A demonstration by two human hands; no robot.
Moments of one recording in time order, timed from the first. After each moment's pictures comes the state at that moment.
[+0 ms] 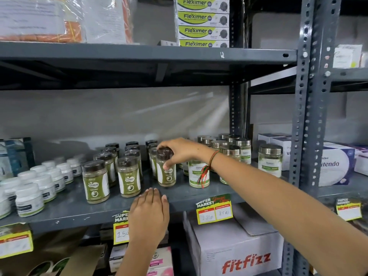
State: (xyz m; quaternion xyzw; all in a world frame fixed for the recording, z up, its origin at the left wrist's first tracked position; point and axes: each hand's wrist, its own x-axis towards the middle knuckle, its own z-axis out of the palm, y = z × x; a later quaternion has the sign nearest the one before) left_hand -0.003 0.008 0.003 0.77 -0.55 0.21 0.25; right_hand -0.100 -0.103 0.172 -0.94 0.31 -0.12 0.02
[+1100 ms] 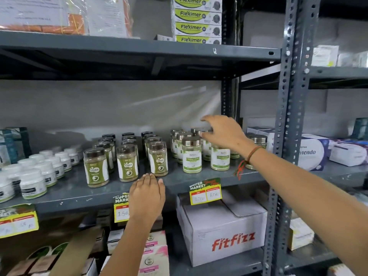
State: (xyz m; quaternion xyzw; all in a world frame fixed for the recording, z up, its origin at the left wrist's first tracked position) left_hand 0.000 0.008 0.003 0.76 -0.56 0.20 0.25; right_hand -0.219 -0.105 0.162 -0.83 0.40 -0.32 -0.20
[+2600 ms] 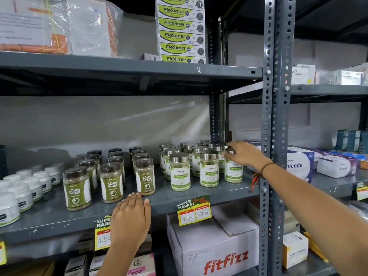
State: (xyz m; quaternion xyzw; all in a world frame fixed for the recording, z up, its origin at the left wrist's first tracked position) left_hand -0.004 0.011 0.004 0.77 -0.55 0.20 0.26; right_hand -0.318 -0.183 0.138 -0.79 0.57 -0.20 -0.09
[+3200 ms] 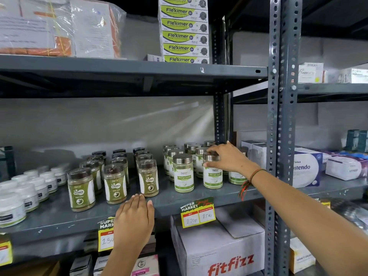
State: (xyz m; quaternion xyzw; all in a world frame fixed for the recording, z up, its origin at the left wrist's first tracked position) left_hand -0.004 0.009 0.002 0.77 -0.55 0.20 0.25; right_hand -0.262 -0.167 0.134 -0.86 0.44 -0.24 -0.12
